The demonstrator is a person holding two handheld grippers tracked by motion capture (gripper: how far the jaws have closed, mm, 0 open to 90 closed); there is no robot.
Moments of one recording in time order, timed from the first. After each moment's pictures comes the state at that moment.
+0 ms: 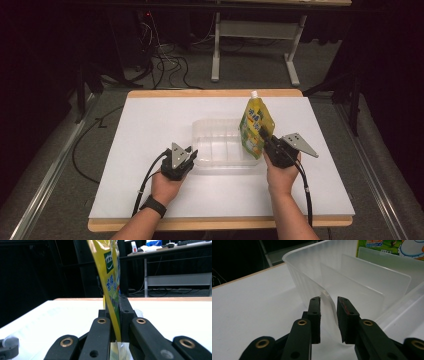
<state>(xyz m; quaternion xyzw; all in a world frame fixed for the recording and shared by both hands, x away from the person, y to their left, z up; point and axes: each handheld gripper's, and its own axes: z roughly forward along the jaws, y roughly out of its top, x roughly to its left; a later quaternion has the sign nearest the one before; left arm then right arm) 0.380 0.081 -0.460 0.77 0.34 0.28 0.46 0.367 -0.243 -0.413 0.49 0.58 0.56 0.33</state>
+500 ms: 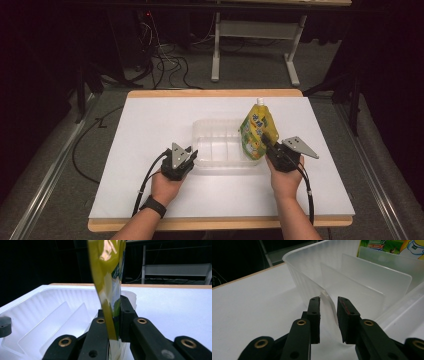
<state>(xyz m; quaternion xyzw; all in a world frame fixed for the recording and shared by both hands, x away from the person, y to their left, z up) 0.380 0.081 -0.460 0.77 0.34 0.28 0.46 0.361 -0.251 -0.422 0.50 0.61 0.52 0.32</state>
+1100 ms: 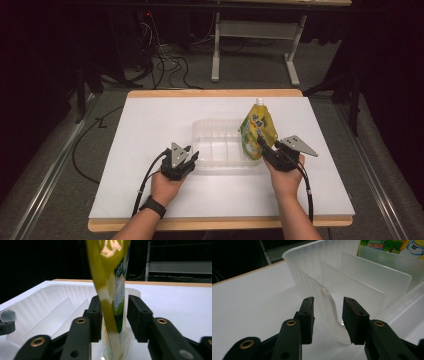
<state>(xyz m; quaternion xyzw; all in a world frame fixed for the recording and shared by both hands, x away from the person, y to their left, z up) 0.381 0.083 -0.459 0.77 0.35 0.27 0.46 0.363 -0.250 -0.421 0.50 0.62 0.52 0.30</state>
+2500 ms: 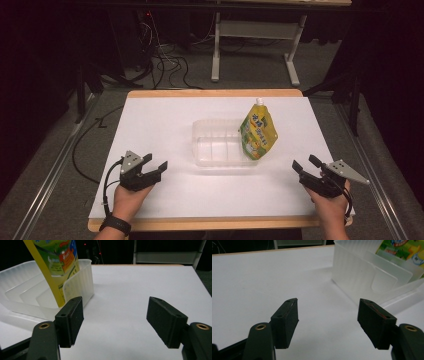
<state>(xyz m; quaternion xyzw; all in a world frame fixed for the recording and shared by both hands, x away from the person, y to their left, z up) 0.351 0.182 -0.446 0.74 0.43 0.21 0.48 0.293 -0.354 -0.440 0.52 0.63 0.49 0.31</state>
